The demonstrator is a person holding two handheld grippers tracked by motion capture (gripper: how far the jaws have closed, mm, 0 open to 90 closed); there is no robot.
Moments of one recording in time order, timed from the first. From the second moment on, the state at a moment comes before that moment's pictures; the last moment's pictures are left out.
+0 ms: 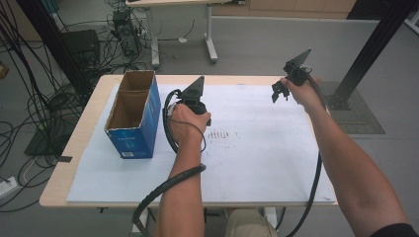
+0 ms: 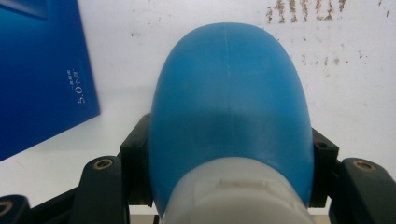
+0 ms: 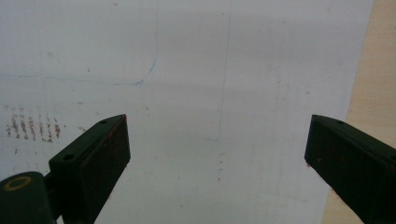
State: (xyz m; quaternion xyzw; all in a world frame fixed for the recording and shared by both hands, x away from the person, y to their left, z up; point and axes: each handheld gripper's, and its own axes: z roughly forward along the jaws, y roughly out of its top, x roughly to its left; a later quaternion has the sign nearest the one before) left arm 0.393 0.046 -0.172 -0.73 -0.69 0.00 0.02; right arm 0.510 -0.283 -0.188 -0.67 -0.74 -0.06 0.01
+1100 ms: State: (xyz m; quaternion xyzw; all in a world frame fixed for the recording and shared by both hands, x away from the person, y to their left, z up) left arm 0.392 0.046 -0.172 -0.73 -0.69 0.00 0.02; right arm 0.509 -0.286 -0.187 -0.67 -0.74 -0.06 0.01
